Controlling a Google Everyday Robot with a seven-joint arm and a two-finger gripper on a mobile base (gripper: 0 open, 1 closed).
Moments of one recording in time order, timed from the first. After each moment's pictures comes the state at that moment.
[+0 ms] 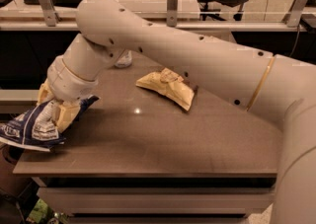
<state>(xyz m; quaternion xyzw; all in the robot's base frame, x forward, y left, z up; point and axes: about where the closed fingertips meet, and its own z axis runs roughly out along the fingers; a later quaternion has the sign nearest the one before) 0.455 0.255 0.859 -0.87 0.30 0.24 0.30</state>
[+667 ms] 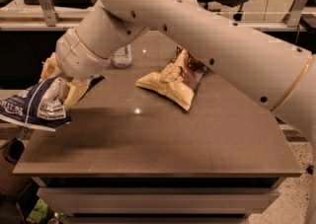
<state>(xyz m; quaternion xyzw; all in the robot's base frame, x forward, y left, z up) 0.462 0.227 0.920 -0.87 0.24 0.22 0.36</state>
